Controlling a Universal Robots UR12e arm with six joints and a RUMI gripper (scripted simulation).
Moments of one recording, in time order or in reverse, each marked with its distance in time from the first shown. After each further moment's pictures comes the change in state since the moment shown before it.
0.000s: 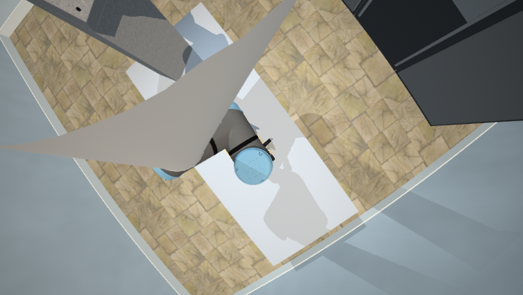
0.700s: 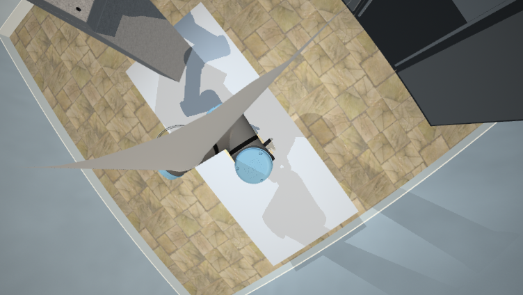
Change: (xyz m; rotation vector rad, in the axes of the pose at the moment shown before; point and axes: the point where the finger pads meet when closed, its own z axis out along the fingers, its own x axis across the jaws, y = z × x) arm 0.000 0.000 0.008 0.000 0.000 0.000
